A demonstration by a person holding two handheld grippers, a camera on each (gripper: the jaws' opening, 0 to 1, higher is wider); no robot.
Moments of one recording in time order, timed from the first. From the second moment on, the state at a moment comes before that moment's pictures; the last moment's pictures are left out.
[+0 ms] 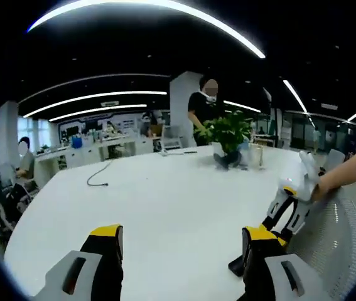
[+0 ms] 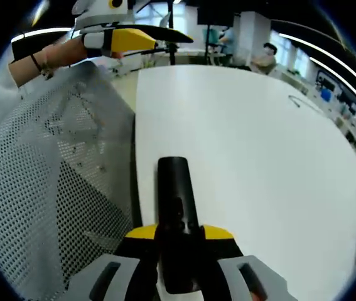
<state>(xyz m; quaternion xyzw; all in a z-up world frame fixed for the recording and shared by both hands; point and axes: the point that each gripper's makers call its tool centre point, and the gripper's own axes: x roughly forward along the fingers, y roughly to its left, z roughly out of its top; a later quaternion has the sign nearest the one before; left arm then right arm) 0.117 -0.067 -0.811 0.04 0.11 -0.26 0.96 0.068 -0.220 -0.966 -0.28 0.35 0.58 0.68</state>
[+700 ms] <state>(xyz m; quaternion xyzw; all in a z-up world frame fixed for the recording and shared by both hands) 0.135 -0.030 -0.773 -0.01 -0.05 -0.16 0.99 0.069 -0.213 -0.965 -0.26 0.35 0.58 0.69</state>
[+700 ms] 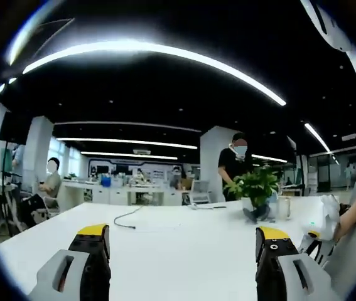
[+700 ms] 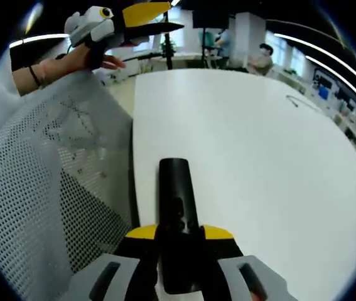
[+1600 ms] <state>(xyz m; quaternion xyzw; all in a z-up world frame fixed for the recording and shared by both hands) 0.138 -0.039 -0.814 0.02 0.07 -0.18 0.98 0.086 -0.220 -0.965 -0.28 0.37 0.58 0.68</state>
